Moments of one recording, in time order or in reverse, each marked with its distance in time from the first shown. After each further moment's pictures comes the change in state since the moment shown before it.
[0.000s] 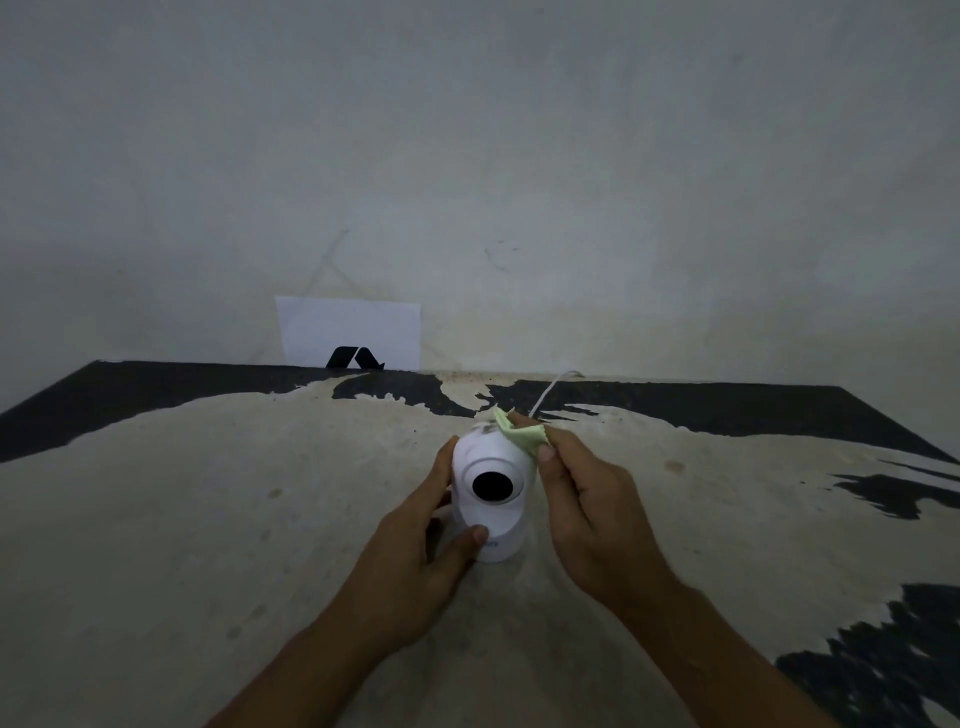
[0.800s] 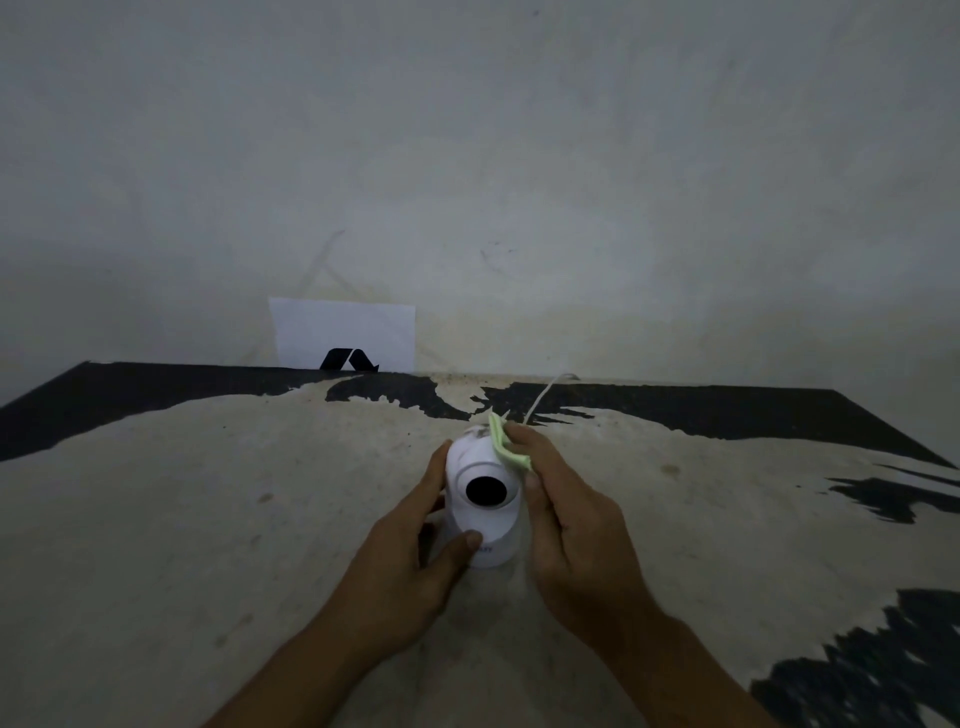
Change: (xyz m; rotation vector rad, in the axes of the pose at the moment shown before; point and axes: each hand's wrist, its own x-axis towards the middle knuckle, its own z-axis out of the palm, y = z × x) left_hand 0.000 -0.003 0.002 0.004 0.014 0.008; right_hand -0.013 0.006 0.013 -0.030 0.051 -0.073
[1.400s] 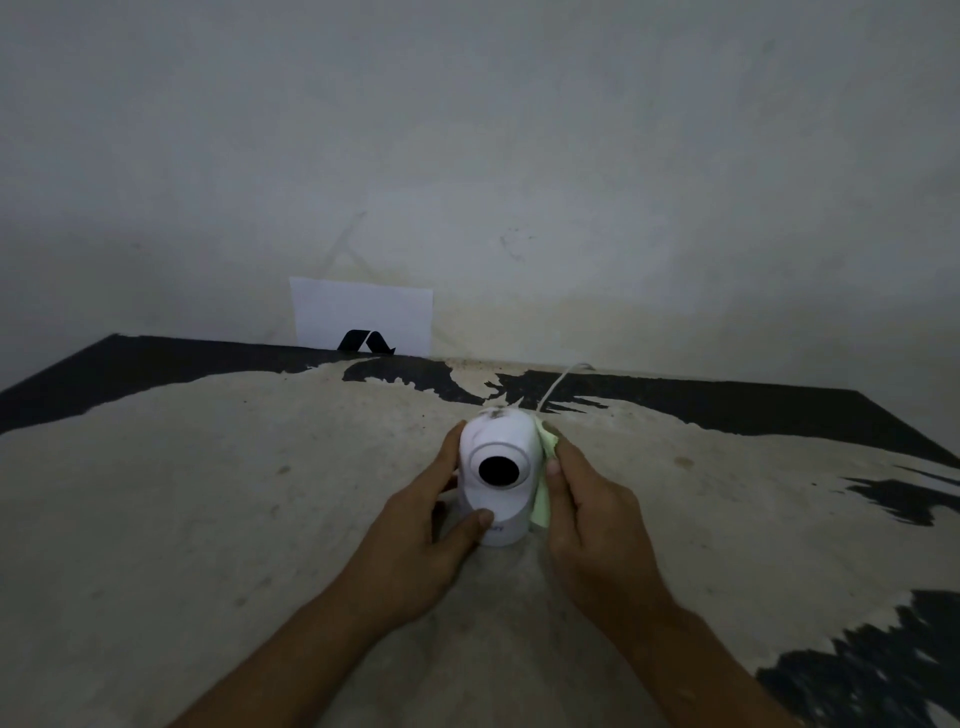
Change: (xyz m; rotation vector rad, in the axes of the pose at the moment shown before) left_hand -0.002 0.003 0.000 0.015 -0.008 -0.004; right_hand -0.007 -0.001 -0.002 -0.101 -0.041 0.122
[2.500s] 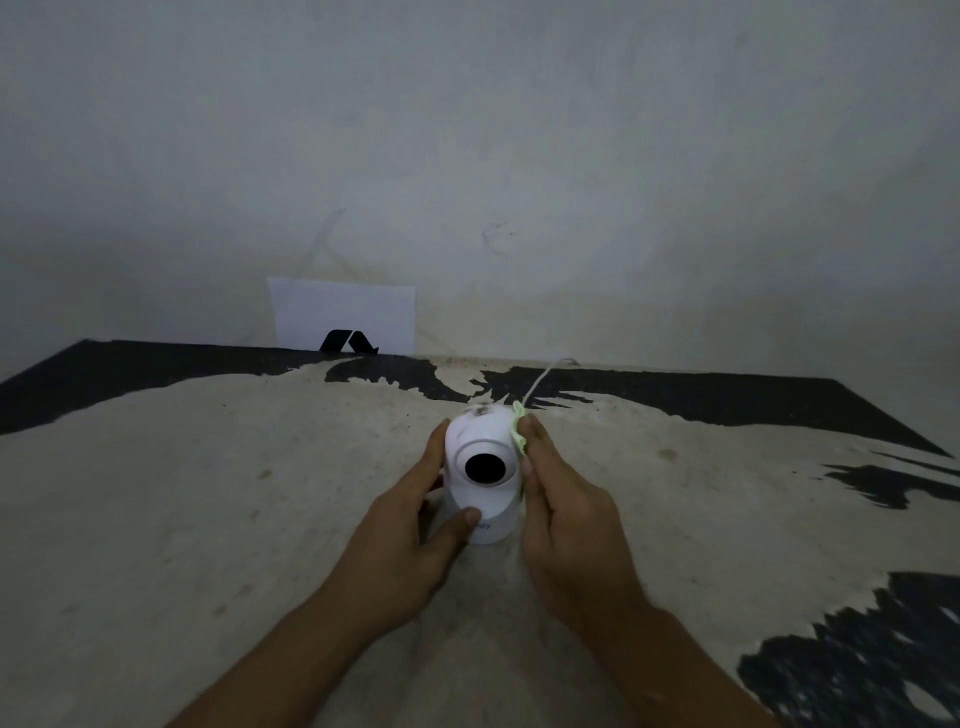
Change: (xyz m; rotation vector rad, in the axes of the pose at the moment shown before) left_hand 0.000 0.006 0.003 0.032 0.005 -0.036; right_hand -0.002 -0.002 0.007 -0.045 0.075 -0.104
